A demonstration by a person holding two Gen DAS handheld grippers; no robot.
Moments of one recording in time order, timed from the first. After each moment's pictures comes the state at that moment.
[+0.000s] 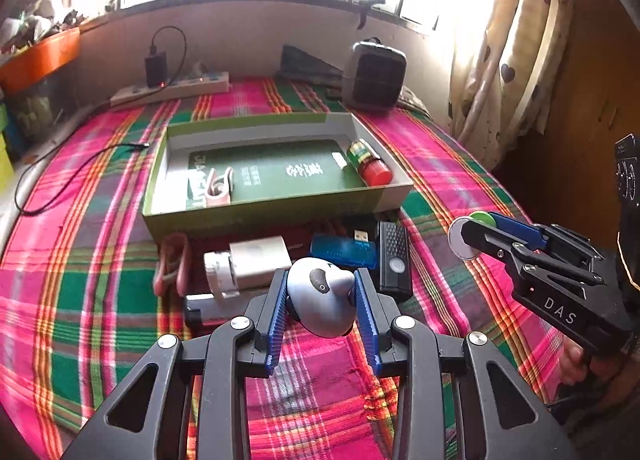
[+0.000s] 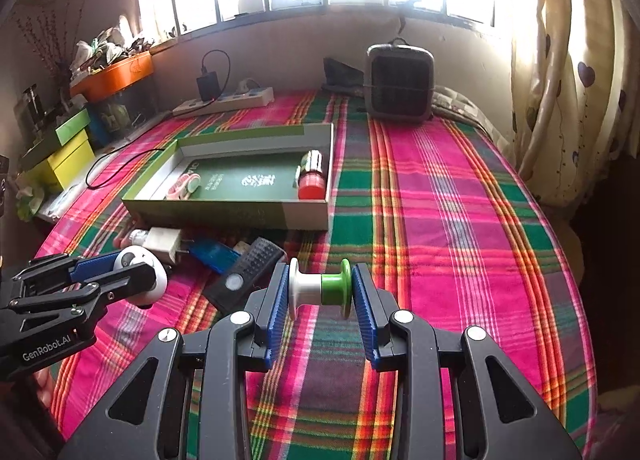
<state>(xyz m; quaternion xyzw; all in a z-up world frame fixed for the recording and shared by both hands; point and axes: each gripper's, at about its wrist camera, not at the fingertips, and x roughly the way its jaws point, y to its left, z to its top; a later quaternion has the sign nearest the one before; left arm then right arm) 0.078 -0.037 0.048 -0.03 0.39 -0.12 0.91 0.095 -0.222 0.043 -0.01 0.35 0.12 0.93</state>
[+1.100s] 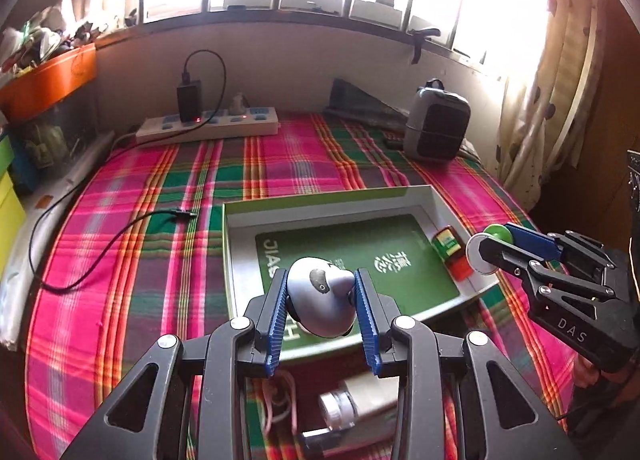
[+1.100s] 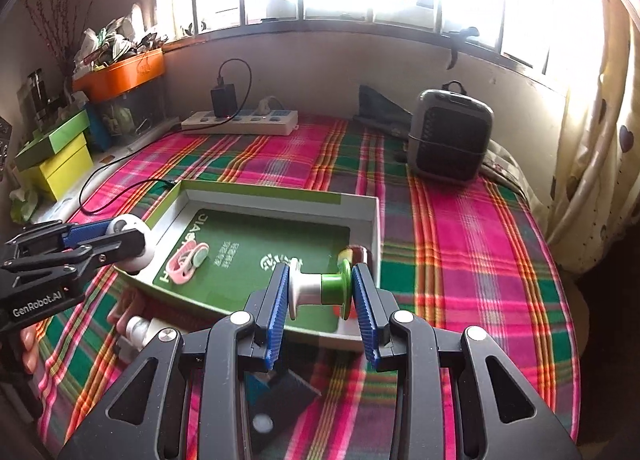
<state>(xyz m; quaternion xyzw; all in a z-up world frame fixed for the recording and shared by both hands) 0.175 0.027 0.071 -0.04 0.37 -0.08 0.92 0.179 -0.165 0.074 -0.06 0.34 0.15 0.93</state>
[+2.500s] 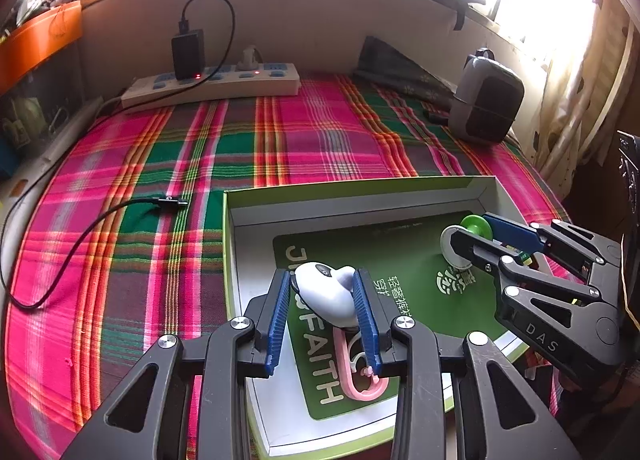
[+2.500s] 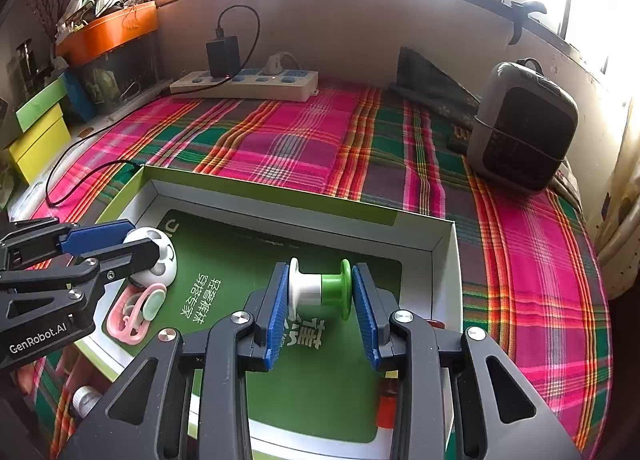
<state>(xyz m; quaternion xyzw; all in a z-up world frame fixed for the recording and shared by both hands) 0.245 0.043 0.025 -0.04 0.43 -0.07 0.90 0.266 -0.120 0.027 -0.09 0.39 0.17 0.90</state>
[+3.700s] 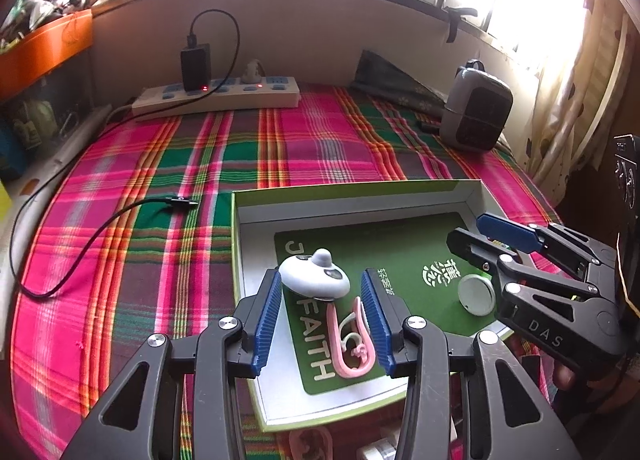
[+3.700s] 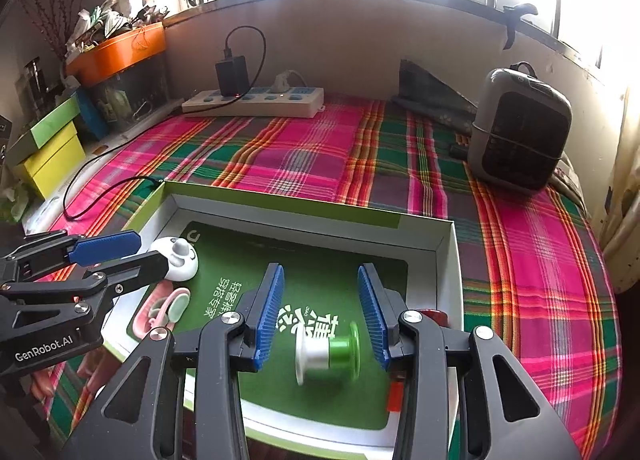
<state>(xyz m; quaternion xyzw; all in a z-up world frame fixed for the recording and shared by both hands) 0.222 0.043 0.038 -0.05 0.41 -0.07 0.91 0.251 -0.125 0.038 -0.06 0.37 0.18 0.91</state>
